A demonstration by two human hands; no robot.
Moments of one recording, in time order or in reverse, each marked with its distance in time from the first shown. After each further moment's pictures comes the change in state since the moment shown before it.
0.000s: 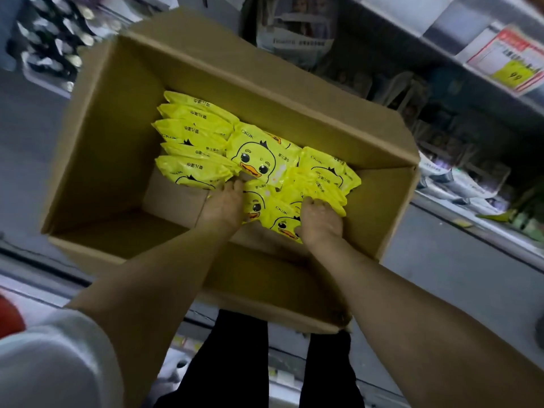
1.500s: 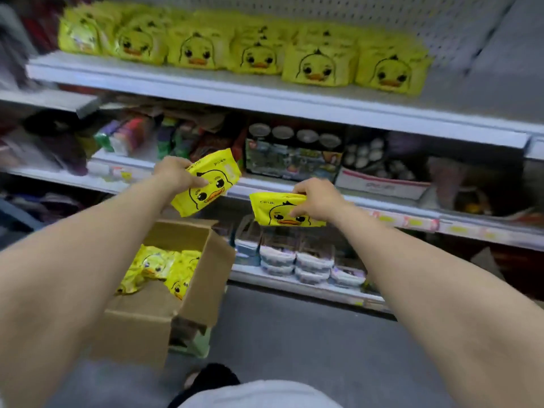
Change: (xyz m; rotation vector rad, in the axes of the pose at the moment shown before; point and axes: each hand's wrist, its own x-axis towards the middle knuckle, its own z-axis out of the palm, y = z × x) left_hand -0.337 0.310 -0.237 -0.631 0.649 0.111; right_hand -0.351 0.404 -0.155 0.419 0.721 -0.236
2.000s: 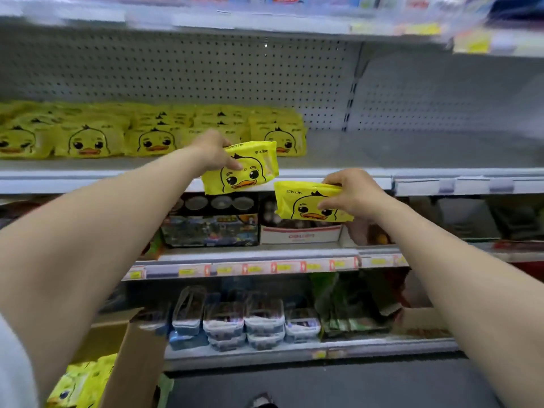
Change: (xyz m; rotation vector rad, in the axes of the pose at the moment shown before) left_hand -0.014 0.312 0.058 0.116 -0.113 0.560; right_hand -0.067 0.160 -0.191 0.054 0.395 0.146
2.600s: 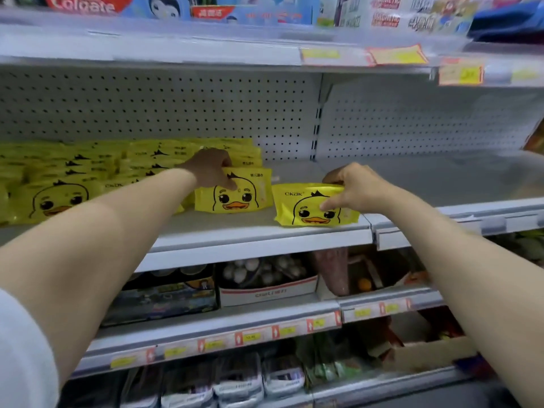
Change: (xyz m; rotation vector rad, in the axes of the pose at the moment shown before) left_hand 0.189 0.075 0.055 0.343 -0.090 0.257; right_hand 0.130 0.093 -0.084 -0.075 0.004 0.053
